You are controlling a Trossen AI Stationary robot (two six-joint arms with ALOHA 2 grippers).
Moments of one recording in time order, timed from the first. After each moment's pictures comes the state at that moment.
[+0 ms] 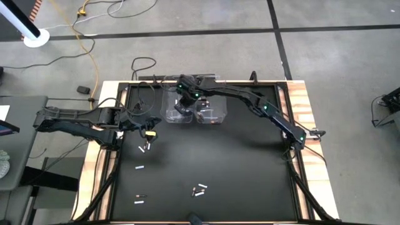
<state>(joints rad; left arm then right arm) -0.01 0.88 0.81 -0.67 -0.43 -0.27 -0.39 2.49 2.28 -0.78 -0.14 0.28</state>
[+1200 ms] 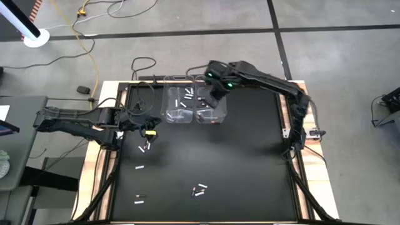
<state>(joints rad) -0.01 0.88 0.81 -0.66 -0.43 -0.32 -0.37 1.84 1.88 -1.18 0.01 0.23</state>
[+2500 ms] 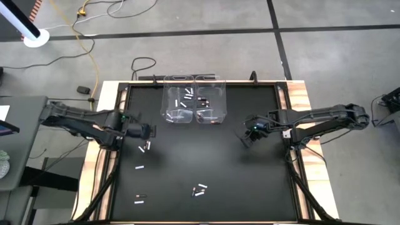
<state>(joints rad) -0.18 1.03 0.93 -1.23 -0.39 -1.64 -0.05 1.10 0.70 -0.68 0.01 0.76</state>
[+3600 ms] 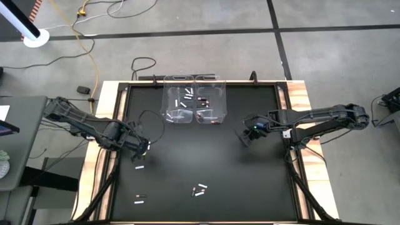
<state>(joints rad) -0.36 1.07 0.93 -1.27 -0.23 -0.68 -0.05 1.10 0.70 -0.59 0.01 0.86</state>
